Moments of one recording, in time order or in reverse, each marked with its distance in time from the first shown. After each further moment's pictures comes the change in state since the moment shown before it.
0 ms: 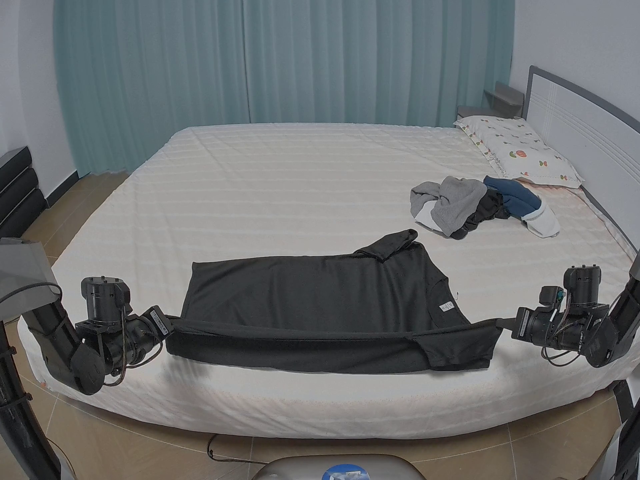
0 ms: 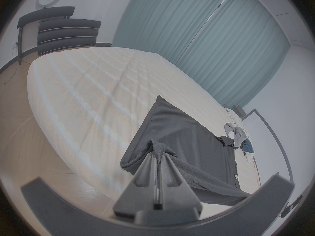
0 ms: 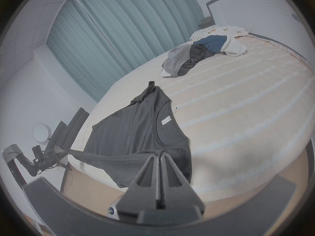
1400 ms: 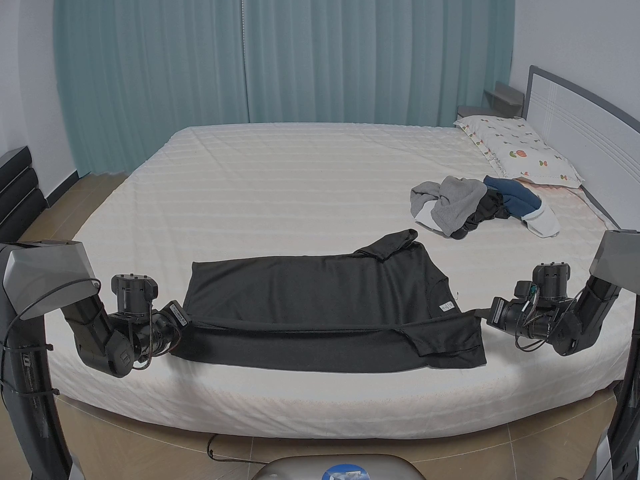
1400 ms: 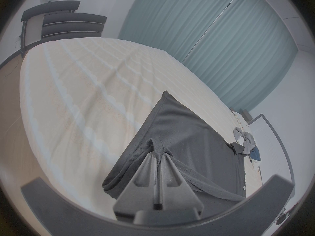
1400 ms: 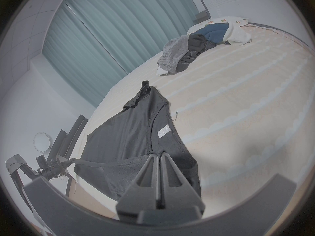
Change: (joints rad) left arm -0.006 0.224 -0.237 0.040 0.030 -0.053; right arm 0.028 0.262 -0.240 -0.048 -0.007 0.099
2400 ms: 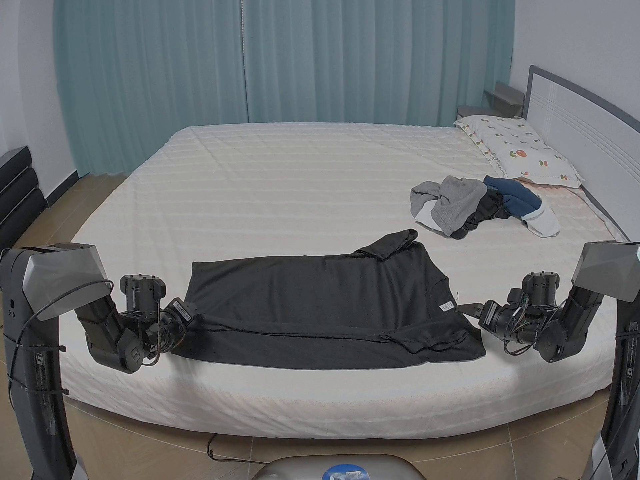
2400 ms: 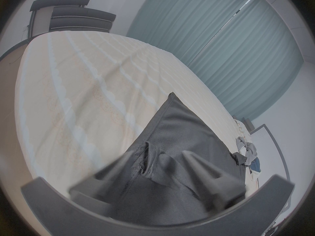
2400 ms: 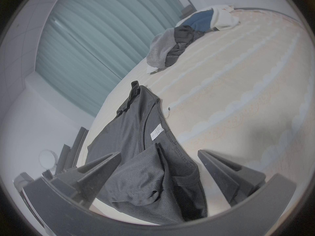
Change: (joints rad) left arm 0.002 0.089 -0.096 0.000 0.028 -0.083; right arm 0.003 0.140 -0.058 -0.107 -0.004 0.130
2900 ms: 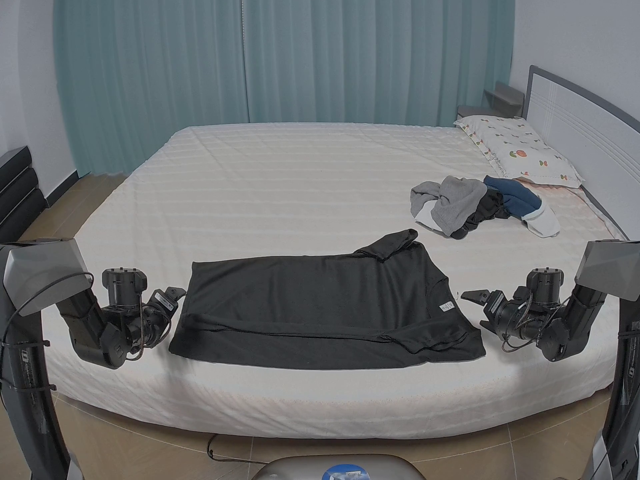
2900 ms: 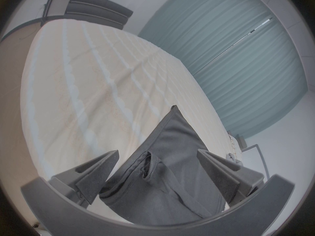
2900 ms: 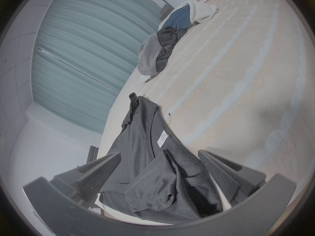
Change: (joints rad) left arm 0.057 -0.071 0.044 0.000 -0.056 -0.148; right arm -0.009 -0.017 0.010 -0.048 0.012 0.263
